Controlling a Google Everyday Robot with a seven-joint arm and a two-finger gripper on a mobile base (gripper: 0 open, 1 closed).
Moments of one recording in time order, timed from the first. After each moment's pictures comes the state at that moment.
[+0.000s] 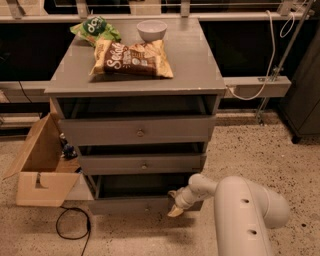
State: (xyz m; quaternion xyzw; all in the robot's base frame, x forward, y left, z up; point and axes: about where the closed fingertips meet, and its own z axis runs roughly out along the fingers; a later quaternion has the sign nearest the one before) arm 0.602 -0.063 0.155 -0.69 0.67 0.19 0.20
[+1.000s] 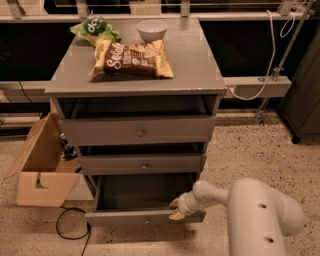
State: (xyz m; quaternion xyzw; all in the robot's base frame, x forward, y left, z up) arm 0.583 -0.072 0.166 -0.66 0.69 0.19 0.21
